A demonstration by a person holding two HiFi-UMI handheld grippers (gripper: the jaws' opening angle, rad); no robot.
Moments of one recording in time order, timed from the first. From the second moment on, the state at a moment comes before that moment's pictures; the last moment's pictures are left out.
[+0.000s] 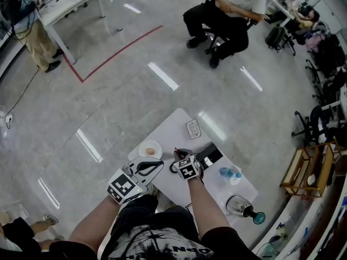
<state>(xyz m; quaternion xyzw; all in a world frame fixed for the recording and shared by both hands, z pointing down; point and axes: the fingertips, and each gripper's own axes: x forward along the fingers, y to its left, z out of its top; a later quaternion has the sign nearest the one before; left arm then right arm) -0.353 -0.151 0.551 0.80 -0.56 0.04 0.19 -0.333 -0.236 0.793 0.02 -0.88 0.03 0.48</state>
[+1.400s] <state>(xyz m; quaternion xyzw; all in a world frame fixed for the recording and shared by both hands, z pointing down) -0.122 -0.214 0.435 0.94 -0.32 0.02 0.07 -0.052 -0.230 0.440 0.32 -0.95 -0.01 0.06</state>
